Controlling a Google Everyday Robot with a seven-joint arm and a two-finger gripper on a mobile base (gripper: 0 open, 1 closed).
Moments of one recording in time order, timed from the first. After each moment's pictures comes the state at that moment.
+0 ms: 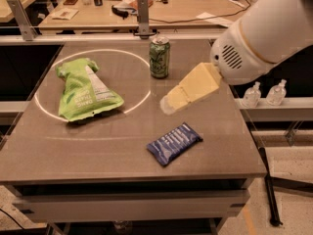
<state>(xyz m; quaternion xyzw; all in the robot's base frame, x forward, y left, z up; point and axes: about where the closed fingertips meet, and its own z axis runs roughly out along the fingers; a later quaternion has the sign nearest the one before) 0.460 -0.093 0.966 -0.32 0.91 0.13 0.24</state>
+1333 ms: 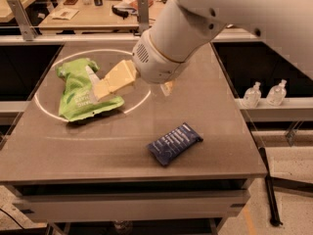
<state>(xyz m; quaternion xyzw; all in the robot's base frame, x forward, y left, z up) 0.489 0.037 0.928 -0.26 0.93 0.22 0.15</state>
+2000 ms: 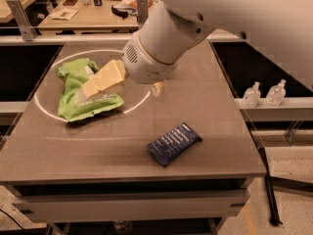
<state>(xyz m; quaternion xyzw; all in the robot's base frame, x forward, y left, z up) 0.495 0.064 0.925 -0.25 0.92 0.24 0.16</state>
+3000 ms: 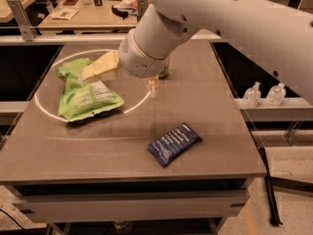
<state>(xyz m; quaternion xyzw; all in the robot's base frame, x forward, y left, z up) 0.541 0.074 0.909 -0.13 0.95 0.26 0.13</state>
